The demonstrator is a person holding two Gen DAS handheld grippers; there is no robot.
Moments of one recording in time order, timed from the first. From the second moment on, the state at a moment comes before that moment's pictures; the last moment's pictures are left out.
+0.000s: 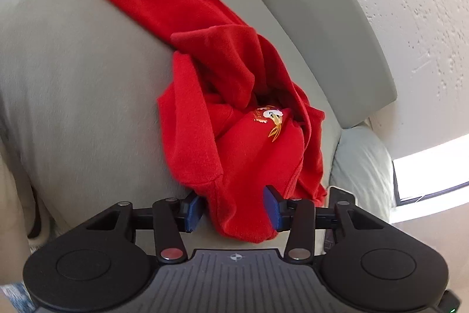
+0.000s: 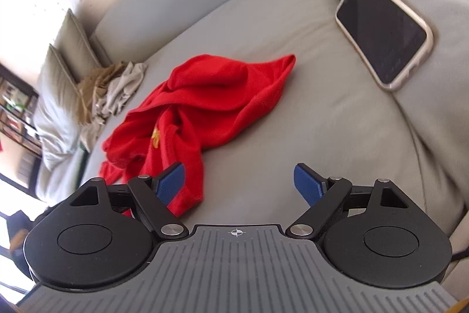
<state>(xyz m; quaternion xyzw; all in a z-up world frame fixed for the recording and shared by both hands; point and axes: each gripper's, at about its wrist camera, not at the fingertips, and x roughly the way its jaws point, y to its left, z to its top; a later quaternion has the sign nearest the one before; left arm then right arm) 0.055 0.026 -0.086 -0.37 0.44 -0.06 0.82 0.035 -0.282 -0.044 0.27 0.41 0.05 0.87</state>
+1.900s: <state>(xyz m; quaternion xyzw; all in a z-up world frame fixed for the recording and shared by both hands) 0.028 0.101 -0.075 -0.45 0.39 -0.06 0.80 0.129 -0.308 -0.101 0.32 0.44 0.09 0.83</state>
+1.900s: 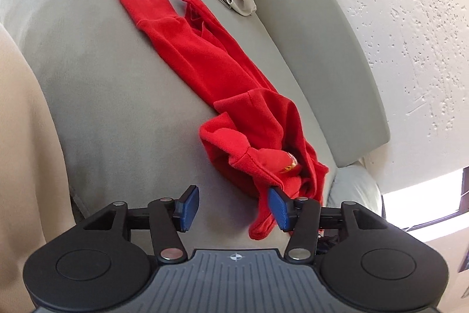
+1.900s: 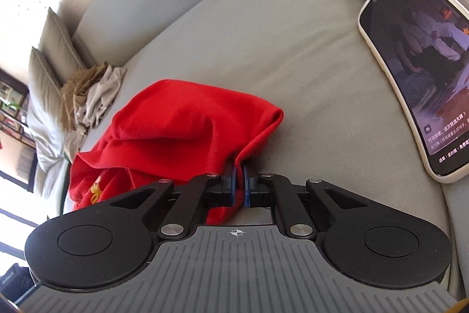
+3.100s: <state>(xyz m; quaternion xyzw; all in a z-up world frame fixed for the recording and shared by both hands) 0.061 0.068 -0.066 -0.39 0.40 -0.07 0.83 0.121 -0.300 -0.091 0.30 0.44 0.09 0.85</state>
